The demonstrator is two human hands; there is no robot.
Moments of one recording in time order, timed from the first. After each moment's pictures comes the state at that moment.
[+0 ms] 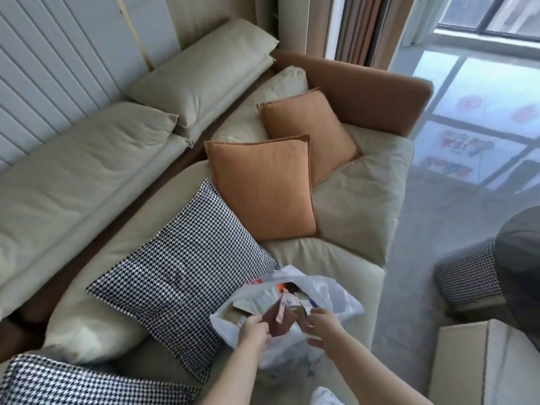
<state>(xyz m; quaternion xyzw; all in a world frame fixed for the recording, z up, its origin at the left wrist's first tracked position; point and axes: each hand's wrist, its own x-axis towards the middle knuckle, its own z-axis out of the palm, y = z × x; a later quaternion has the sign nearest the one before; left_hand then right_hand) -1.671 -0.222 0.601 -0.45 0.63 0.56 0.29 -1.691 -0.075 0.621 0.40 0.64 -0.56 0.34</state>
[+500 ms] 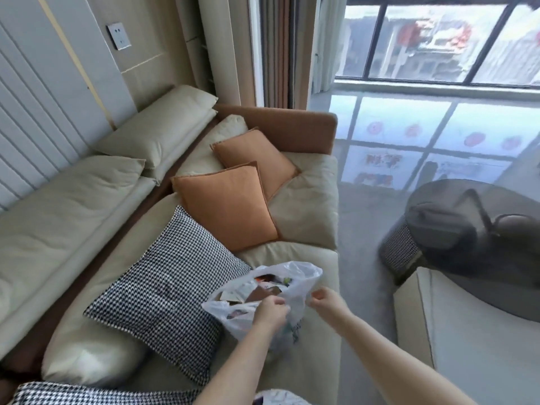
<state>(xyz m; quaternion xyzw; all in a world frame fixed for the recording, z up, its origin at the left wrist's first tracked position) -1.579 -0.187 0.707 -0.13 0.80 0.49 0.32 -1.558 -0.044 0.713 0.27 0.82 -0.46 0.19</state>
